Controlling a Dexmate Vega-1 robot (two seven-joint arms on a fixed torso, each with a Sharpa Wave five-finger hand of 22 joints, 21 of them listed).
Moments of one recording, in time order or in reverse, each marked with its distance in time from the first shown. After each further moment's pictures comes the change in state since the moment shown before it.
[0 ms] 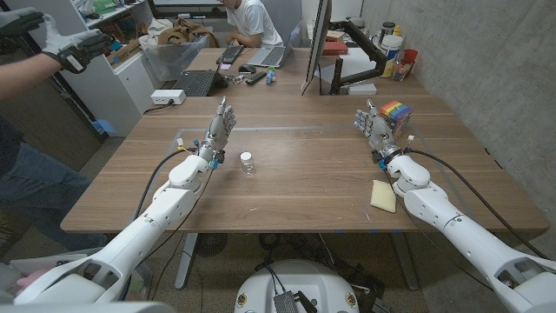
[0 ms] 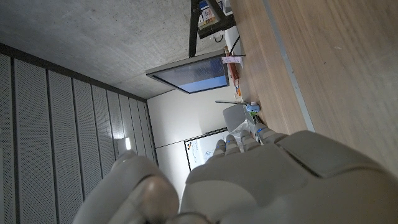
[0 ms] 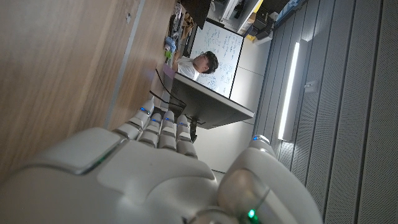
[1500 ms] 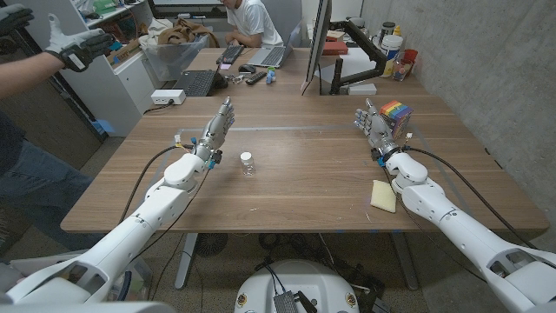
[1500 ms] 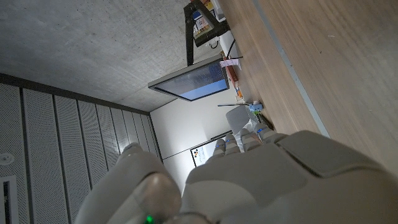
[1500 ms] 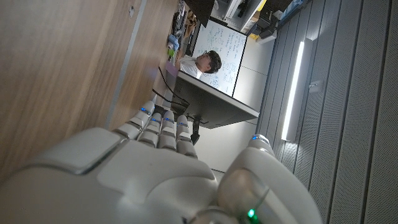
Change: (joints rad) left arm 0.021 0.069 0.015 -0.075 0.063 0.007 0.027; left_hand 0.053 0.042 0.011 -0.017 0.014 0.004 -0.004 0.004 0.005 0.017 -0.005 0.003 0.005 0.019 0.000 0.000 0.000 0.004 0.015 0.004 0.000; right arm 0.049 0.021 -0.019 0.066 0.005 0.014 0.007; right_hand 0.005 0.005 0.000 0.000 0.000 0.012 -0.013 0.000 0.000 0.011 -0.018 0.000 0.000 0.009 -0.009 0.000 0.000 0.008 -0.007 -0.019 0.005
